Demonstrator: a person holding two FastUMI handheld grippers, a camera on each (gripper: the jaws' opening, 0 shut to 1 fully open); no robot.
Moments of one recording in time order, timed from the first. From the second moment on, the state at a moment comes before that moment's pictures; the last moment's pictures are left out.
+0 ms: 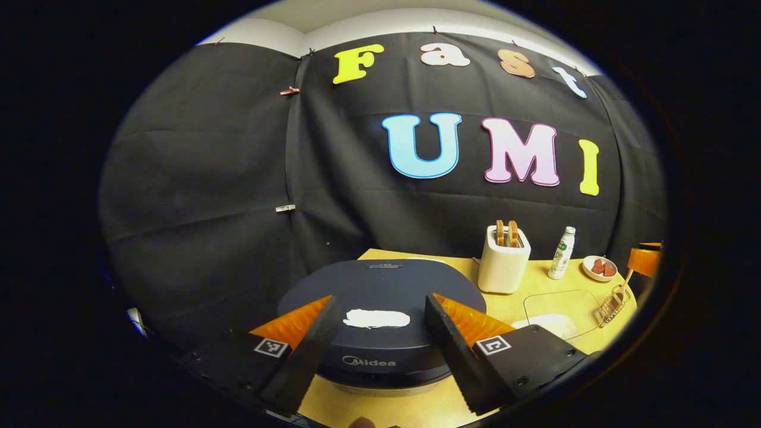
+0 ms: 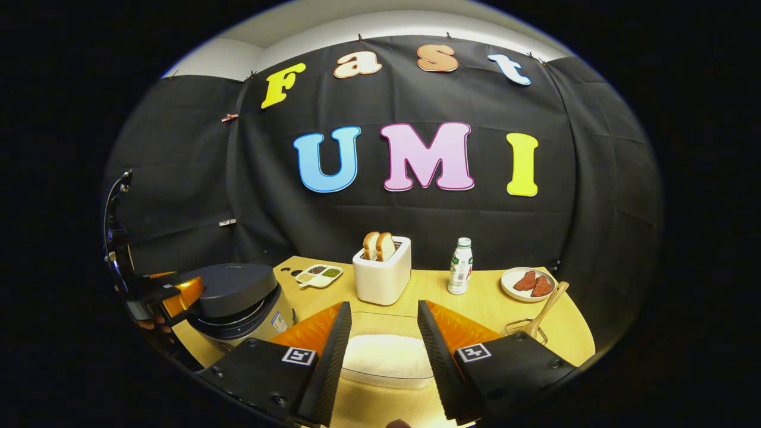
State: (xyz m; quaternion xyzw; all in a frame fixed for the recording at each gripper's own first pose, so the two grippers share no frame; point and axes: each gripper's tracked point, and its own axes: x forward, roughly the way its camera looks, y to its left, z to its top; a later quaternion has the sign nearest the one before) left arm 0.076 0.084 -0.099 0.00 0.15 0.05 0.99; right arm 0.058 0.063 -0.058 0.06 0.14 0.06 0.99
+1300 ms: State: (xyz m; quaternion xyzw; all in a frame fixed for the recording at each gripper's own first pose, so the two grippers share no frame) left arm 0.067 0.082 -0.135 -0.01 0.15 0.06 0.99; right arm 0.049 0.078 -0.063 0.05 0.14 0.08 0.98
